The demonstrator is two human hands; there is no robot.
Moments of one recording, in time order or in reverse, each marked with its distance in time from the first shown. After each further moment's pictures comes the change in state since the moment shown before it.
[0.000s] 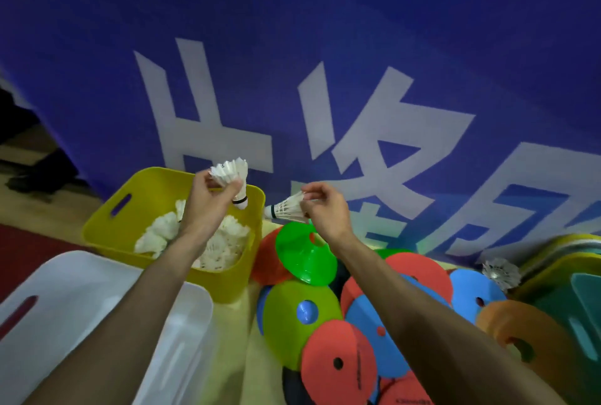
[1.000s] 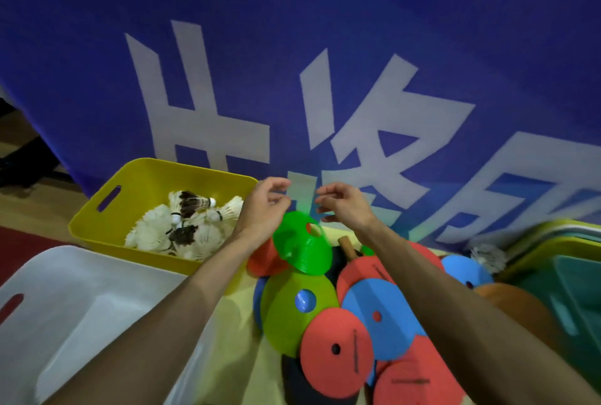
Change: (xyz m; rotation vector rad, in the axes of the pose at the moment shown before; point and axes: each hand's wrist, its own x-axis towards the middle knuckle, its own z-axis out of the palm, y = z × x) left_hand -0.029 -0.007 0.067 0.087 -0.308 0.126; right_hand 0.003 0.009 -0.042 0.027 -0.179 0.177
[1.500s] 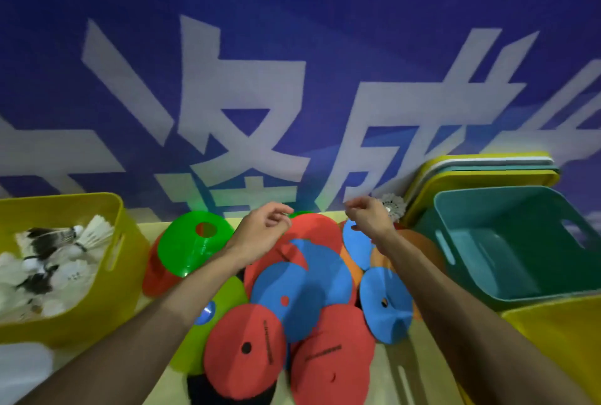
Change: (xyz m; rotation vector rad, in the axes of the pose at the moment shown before) left_hand -0.024 0.030 0.196 0.087 -0.536 -0.040; right_hand -0.051 0.129 -0.227 -0.193 0.436 0.273
